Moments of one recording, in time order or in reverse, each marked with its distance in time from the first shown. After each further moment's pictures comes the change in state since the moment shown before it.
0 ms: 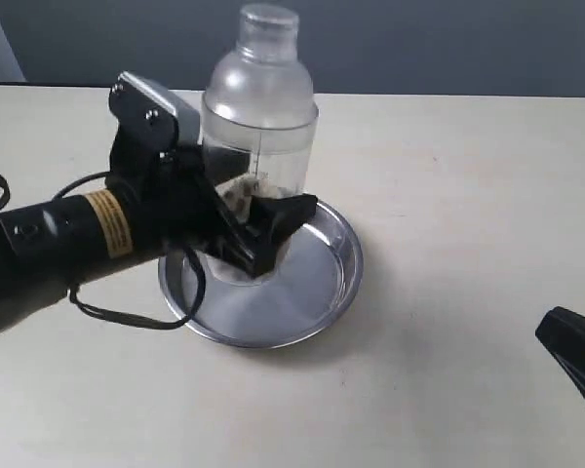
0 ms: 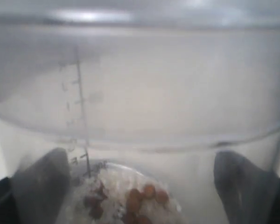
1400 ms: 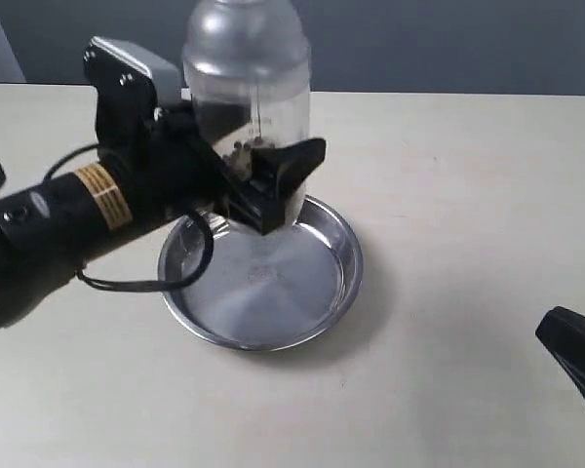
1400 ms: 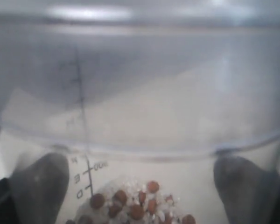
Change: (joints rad) left arm -0.031 0.002 -0.014 -0.162 -0.131 0.106; right arm 0.000 0.000 0.000 -0.002 0.000 0.000
